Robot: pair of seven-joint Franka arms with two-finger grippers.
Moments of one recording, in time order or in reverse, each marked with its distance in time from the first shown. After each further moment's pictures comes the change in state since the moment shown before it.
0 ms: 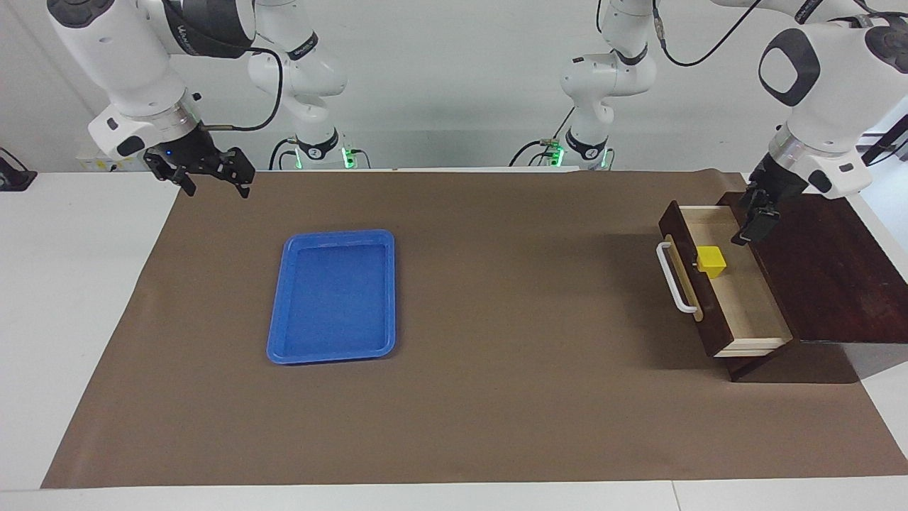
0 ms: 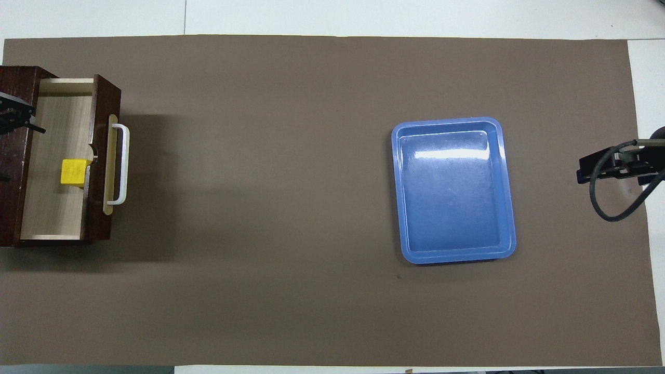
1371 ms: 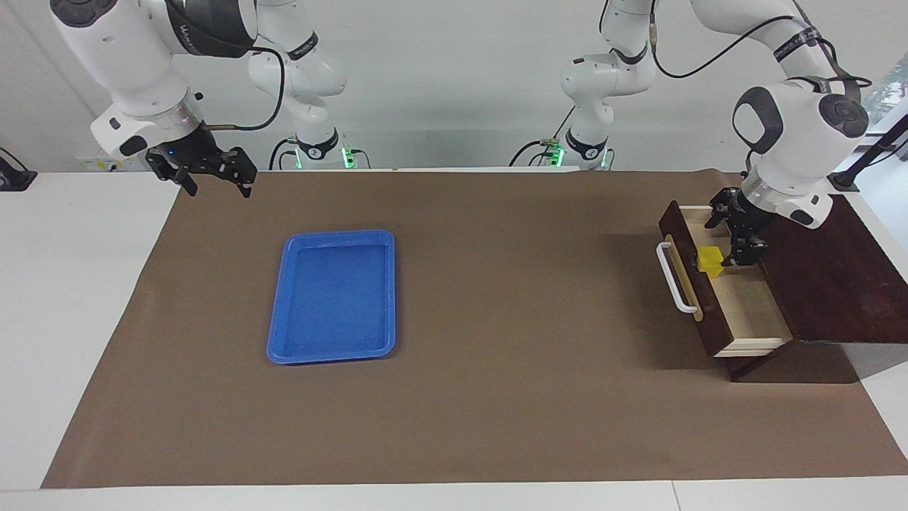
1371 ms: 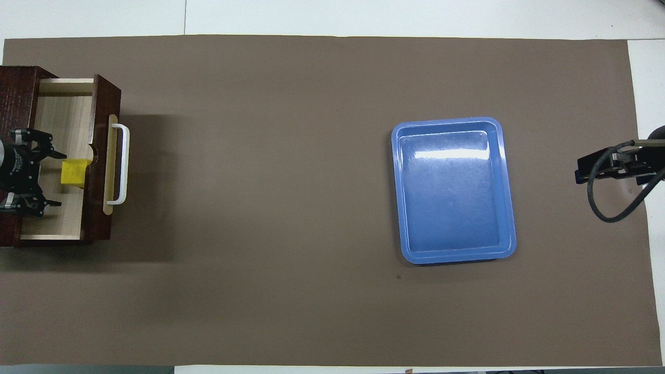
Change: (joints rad) left arm 0.046 -0.003 0.004 -0.242 0.000 0.205 -0.404; right arm 0.001 -0.001 0.004 0.000 0.000 0.000 0.000
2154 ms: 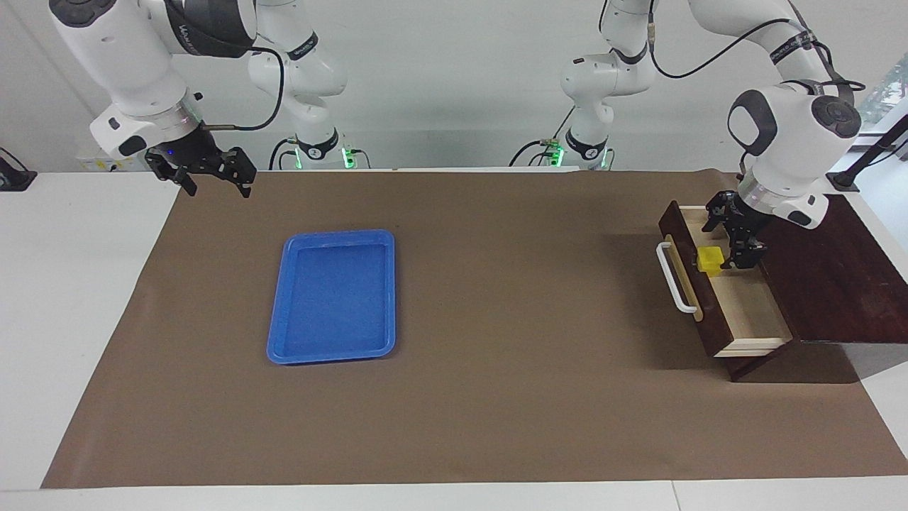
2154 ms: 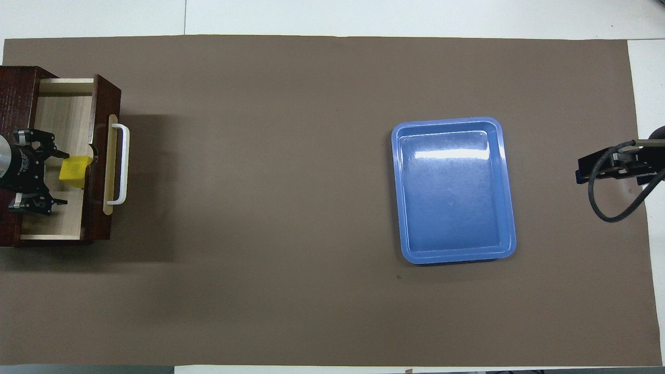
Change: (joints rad) left arm -0.001 -0.004 -0.004 -0.004 0.000 0.038 -0.043; right arm -0.002 0.000 -0.001 0.000 0.000 0.000 0.000
